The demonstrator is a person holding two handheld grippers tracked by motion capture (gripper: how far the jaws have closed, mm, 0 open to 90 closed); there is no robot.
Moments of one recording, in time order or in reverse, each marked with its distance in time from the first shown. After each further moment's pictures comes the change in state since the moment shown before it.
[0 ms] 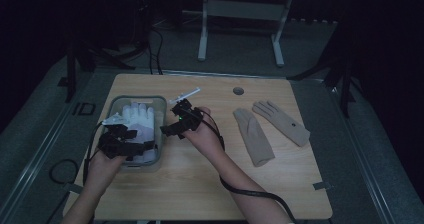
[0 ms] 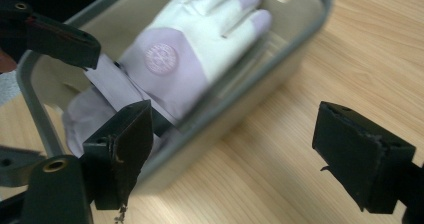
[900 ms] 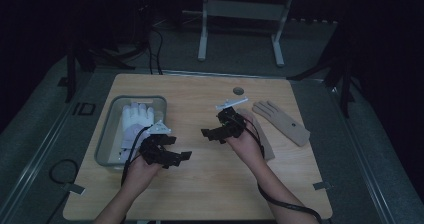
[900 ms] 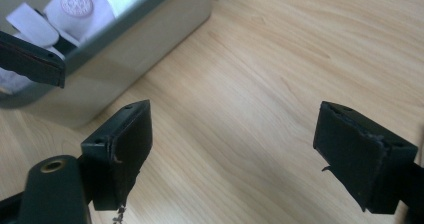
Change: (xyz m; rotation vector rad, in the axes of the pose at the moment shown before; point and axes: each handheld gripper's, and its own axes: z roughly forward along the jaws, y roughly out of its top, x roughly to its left) left arm -0.067 0.006 0.065 0.014 -0.173 0.139; right arm -0.065 -0.074 -0.062 -0.040 -0.097 0.060
